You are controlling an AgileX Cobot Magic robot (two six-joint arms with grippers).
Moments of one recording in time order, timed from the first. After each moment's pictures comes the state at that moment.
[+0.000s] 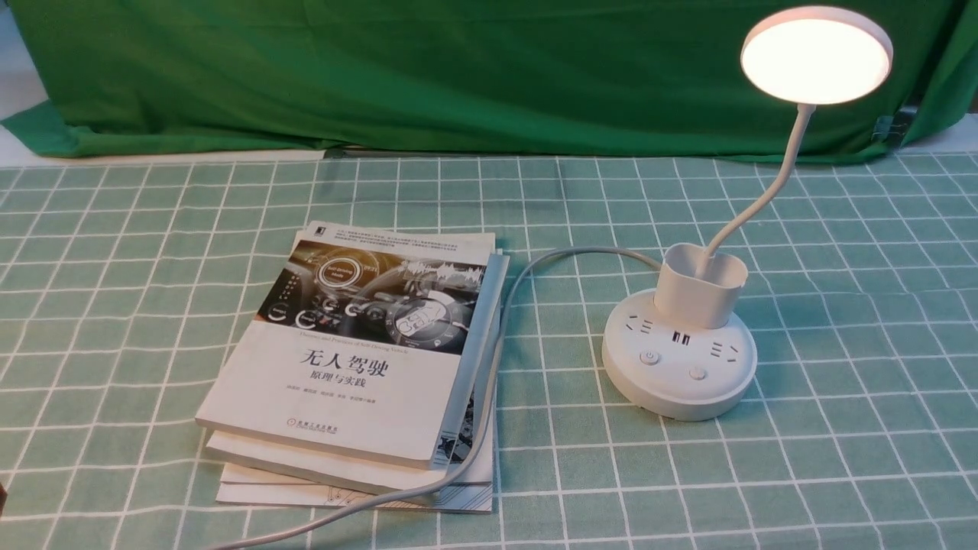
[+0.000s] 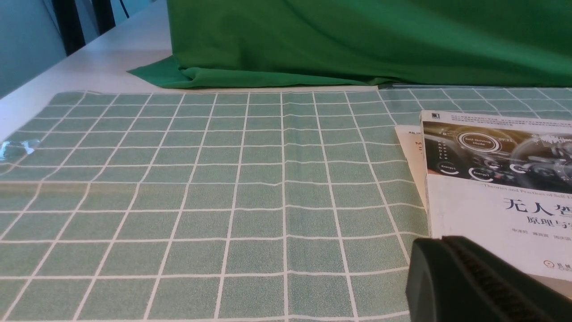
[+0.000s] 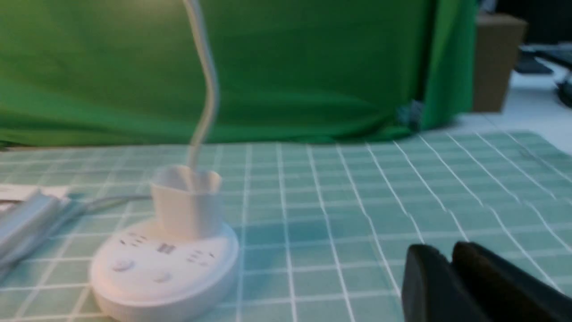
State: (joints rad) right arm 0.01 0.00 -0.04 0.03 0.19 0.03; left arm 0.03 0.00 0.01 -0.06 0.21 0.06
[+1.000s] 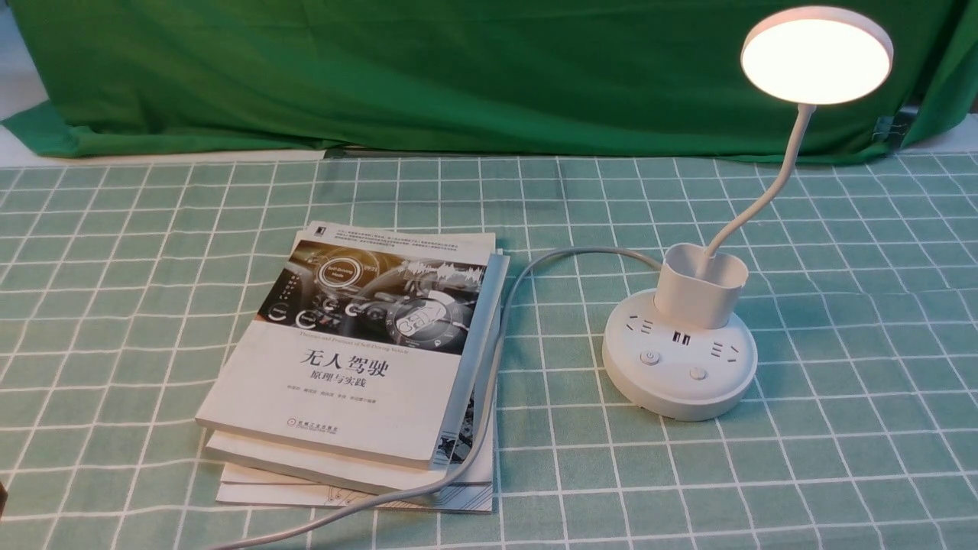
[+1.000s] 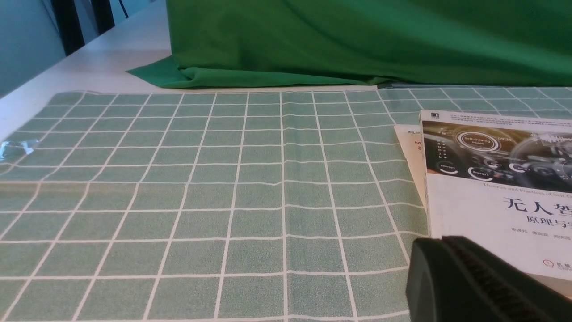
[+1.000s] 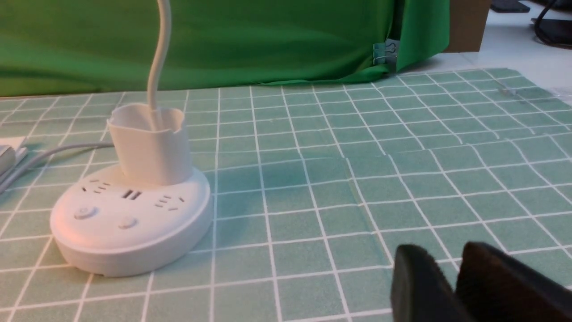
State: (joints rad) right arm -0.01 0.00 0.01 -0.03 0.22 0.08; left arm 0.03 0.00 0.01 -0.06 0.21 0.06
